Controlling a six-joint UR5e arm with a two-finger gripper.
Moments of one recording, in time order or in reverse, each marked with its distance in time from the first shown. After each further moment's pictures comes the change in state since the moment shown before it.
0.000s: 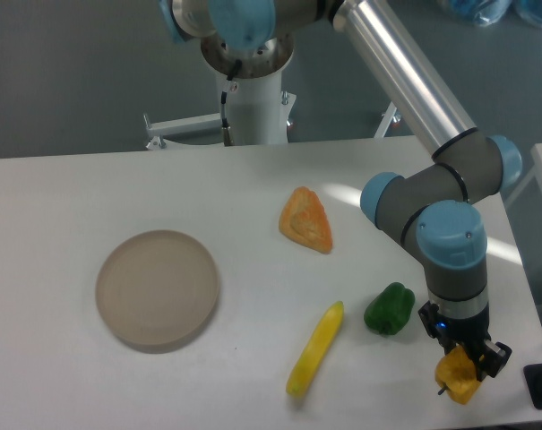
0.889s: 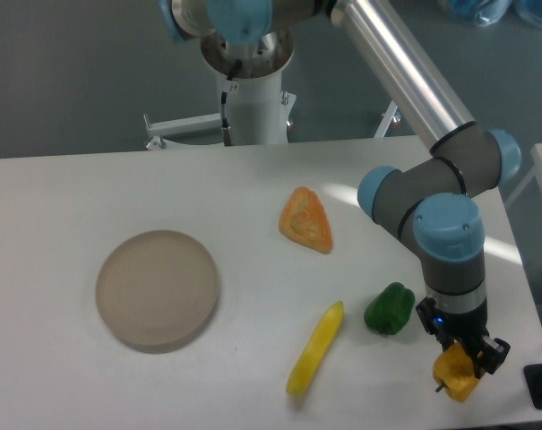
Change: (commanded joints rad) arm -0.005 0.051 -0.038 -0.008 -0.006 0.000
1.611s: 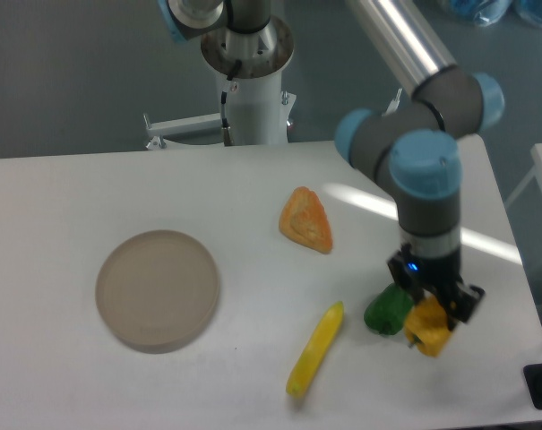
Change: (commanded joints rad) arm -0.026 0.365 -0.406 -0.041 -0.063 -0.196
